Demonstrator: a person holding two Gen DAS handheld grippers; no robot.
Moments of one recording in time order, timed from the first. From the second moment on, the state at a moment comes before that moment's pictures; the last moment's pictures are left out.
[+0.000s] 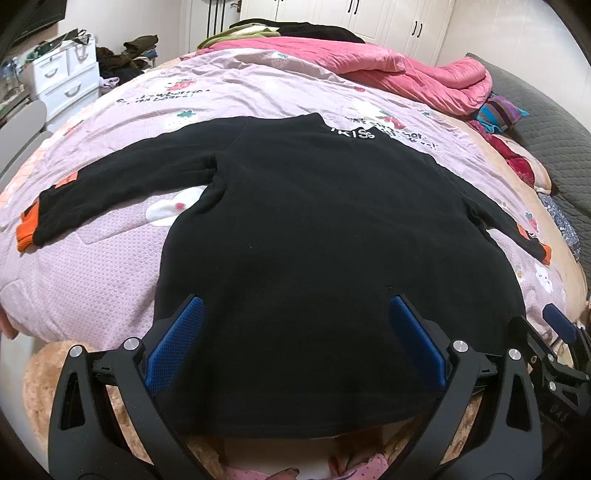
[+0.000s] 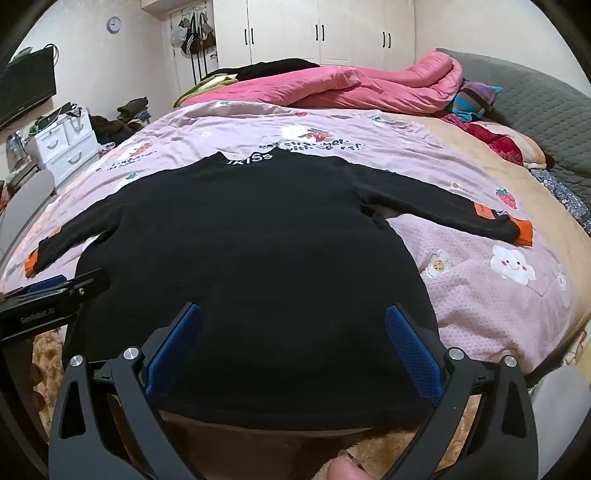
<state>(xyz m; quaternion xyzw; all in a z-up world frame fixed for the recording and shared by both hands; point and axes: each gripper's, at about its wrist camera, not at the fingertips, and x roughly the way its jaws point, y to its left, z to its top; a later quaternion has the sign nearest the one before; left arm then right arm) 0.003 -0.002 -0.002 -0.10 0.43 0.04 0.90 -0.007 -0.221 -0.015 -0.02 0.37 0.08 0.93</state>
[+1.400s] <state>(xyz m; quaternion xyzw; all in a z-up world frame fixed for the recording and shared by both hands) 0.004 -0.003 -0.001 -0.09 0.43 0.04 0.90 -0.007 -0.224 -0.012 -0.01 0.37 0.08 0.93</state>
